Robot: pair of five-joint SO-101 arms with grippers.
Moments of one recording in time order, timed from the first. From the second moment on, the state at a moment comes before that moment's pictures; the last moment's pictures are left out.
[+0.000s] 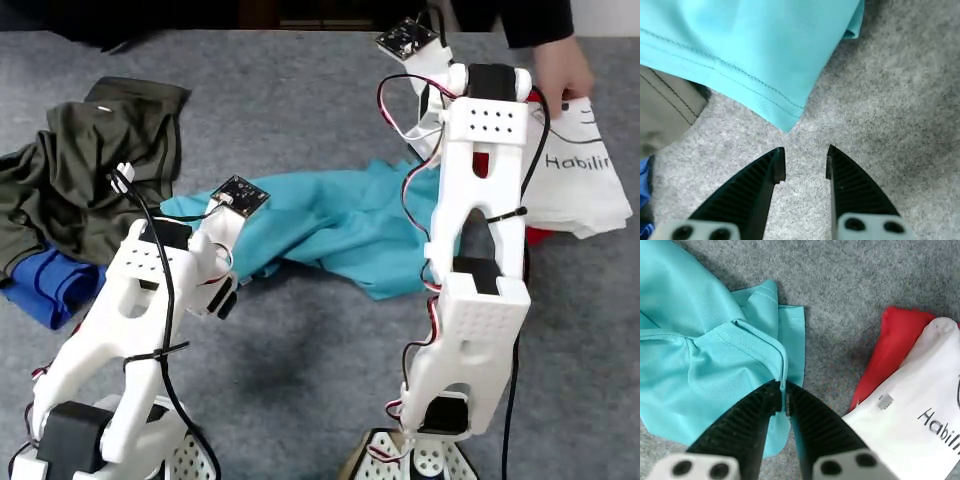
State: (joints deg) left arm 8.4 -22.4 44.6 69.8 -29.9; right arm 1.4 31.6 -44.9 94.3 32.6
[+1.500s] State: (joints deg) left arm 5.6 -22.4 51.3 54.2 -26.9; right arm 1.4 31.6 -44.9 94.3 32.6
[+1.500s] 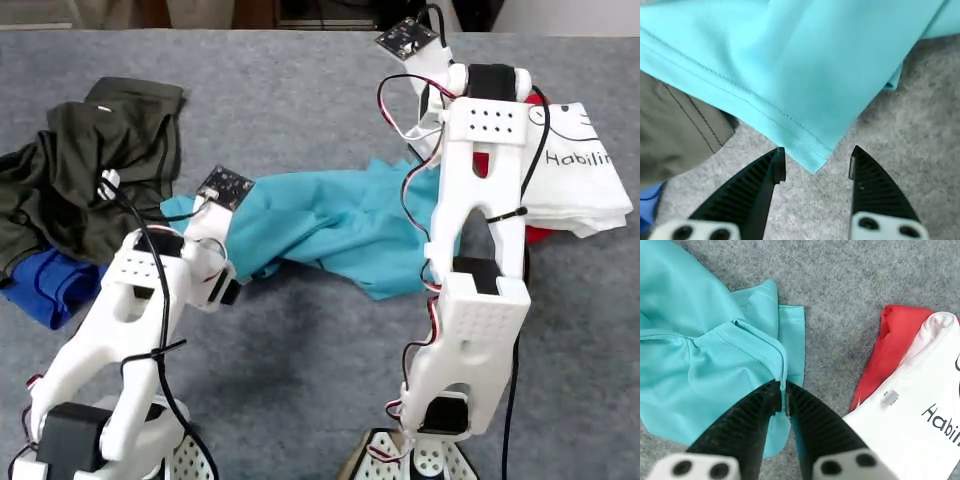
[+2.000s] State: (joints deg) left arm 5.5 -16.8 54.1 47.0 -26.9; right arm 1.4 31.6 -44.9 94.3 32.6
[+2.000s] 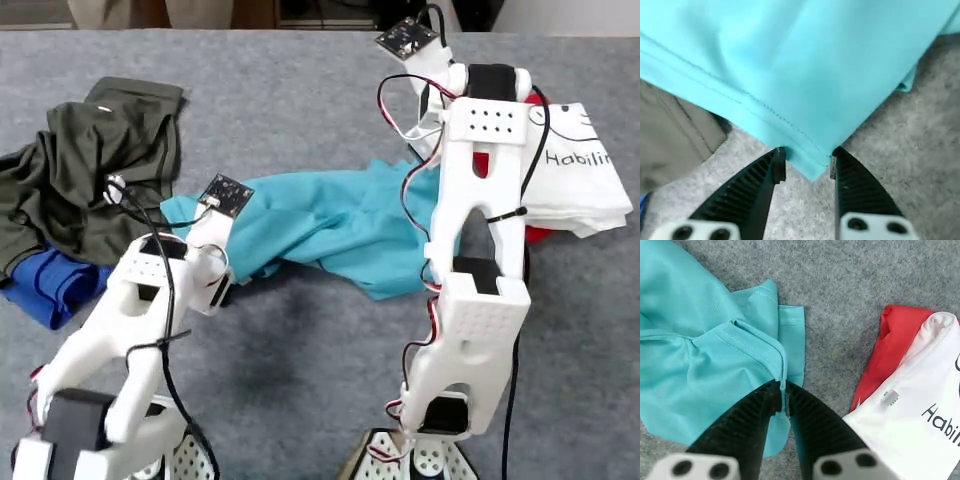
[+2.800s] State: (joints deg) left arm 5.5 -13.9 27.4 67.9 -26.9; right arm 1.4 31.6 -47.1 94.3 32.6
